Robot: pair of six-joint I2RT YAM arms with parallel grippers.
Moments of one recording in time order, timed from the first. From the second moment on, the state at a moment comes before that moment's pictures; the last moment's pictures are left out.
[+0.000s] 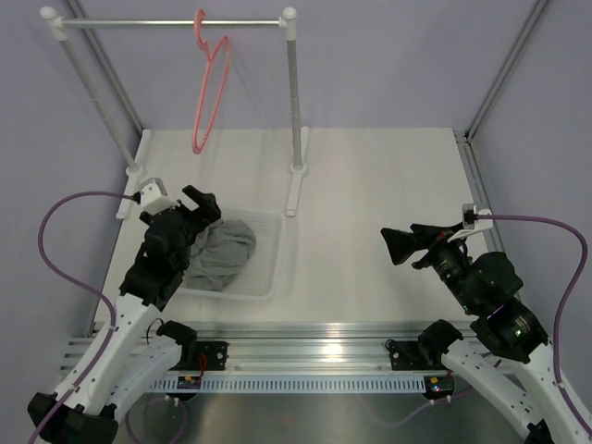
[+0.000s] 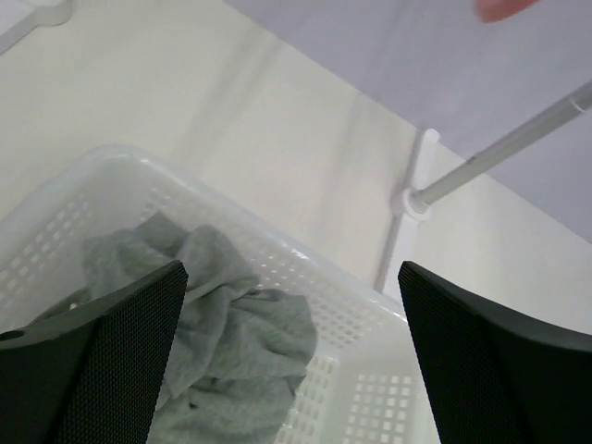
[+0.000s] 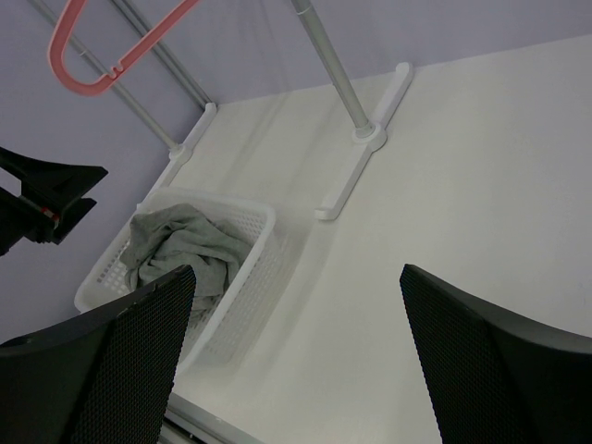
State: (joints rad) left arm -0.37 0.69 0.67 -0.23 -0.51 -0.62; right arm 0.62 0.39 0.80 -0.44 0.17 0.48
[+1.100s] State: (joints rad) left arm -0.75 0.71 0.61 0.12 0.09 -0.30; right arm 0.62 0.73 0.88 -0.48 0.17 0.55
